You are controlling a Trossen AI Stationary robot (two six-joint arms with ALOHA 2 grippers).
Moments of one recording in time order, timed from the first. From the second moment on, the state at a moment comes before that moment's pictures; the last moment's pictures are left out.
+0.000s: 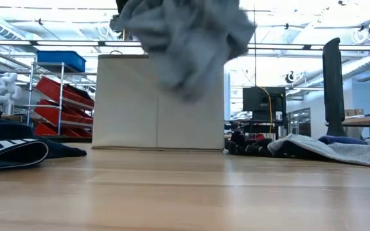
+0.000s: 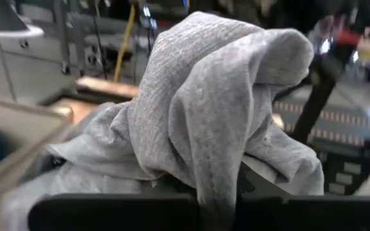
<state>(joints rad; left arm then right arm) -0.36 1.30 0.84 0.33 -0.46 -0.22 0.69 1.53 1.55 -1.26 0.76 0.53</state>
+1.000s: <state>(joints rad) 0.26 1.11 0.99 0.27 -0.50 0.06 0.67 1.53 1.55 -1.18 0.76 0.47</state>
